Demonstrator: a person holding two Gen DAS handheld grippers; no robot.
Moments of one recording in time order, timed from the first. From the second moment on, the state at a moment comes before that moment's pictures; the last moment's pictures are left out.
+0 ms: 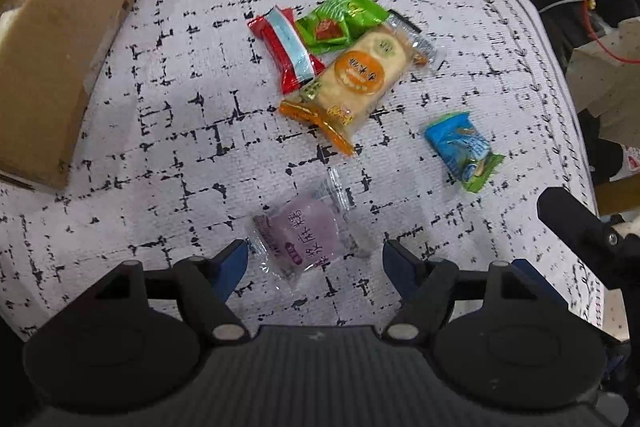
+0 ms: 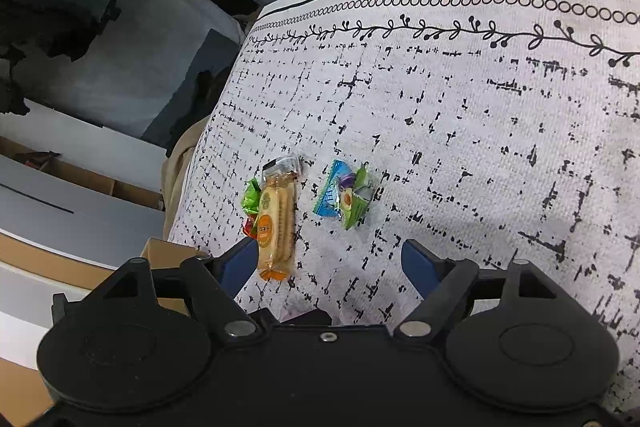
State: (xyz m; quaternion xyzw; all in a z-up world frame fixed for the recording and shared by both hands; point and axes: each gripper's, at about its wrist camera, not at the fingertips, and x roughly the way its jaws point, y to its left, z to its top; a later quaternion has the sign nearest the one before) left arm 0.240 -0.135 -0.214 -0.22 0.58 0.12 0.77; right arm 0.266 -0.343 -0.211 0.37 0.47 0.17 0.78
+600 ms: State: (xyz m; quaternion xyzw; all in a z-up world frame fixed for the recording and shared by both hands) left arm 0.258 -0.124 -0.213 -0.22 0.56 0.16 0.78; right arm 0.308 -0.321 -0.241 0.38 0.48 0.18 0.77
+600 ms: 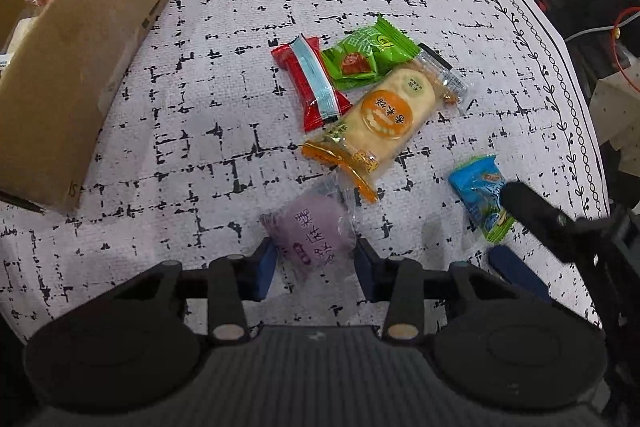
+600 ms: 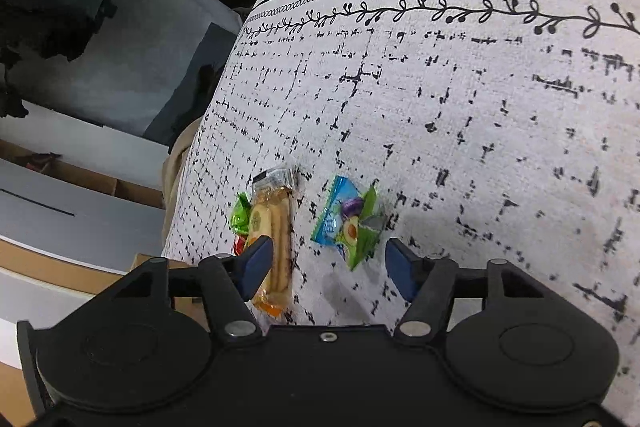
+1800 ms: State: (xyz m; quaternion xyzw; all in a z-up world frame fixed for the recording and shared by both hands) left arm 0.208 -0.097 -0.137 -0.26 0.51 0.13 0.81; right arm 0.243 -0.324 -0.173 0.39 0.41 0.18 0.80
